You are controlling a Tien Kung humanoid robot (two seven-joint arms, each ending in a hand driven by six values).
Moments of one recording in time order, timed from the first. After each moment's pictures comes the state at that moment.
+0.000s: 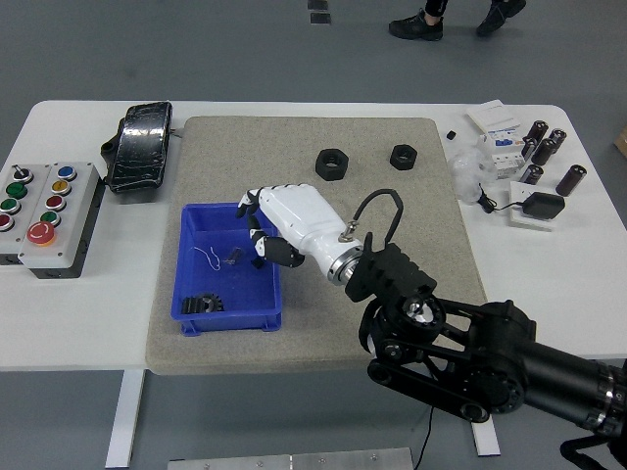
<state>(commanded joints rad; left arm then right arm) -0.06 0.10 -1.95 -0.18 2.23 -0.08 0.24 0.62 -0.15 0.52 1.46 -1.98 -0.31 -0.41</state>
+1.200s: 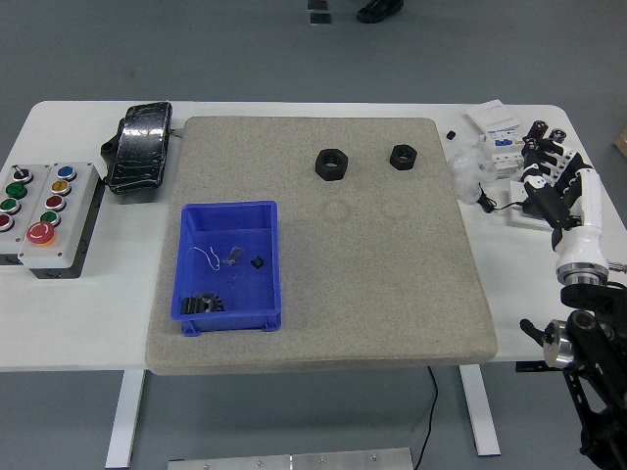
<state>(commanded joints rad) -0.04 0.12 -1.98 -0.18 2.26 -0.07 0.22 0.07 -0.18 1.43 1.42 -1.17 -0.41 0.24</state>
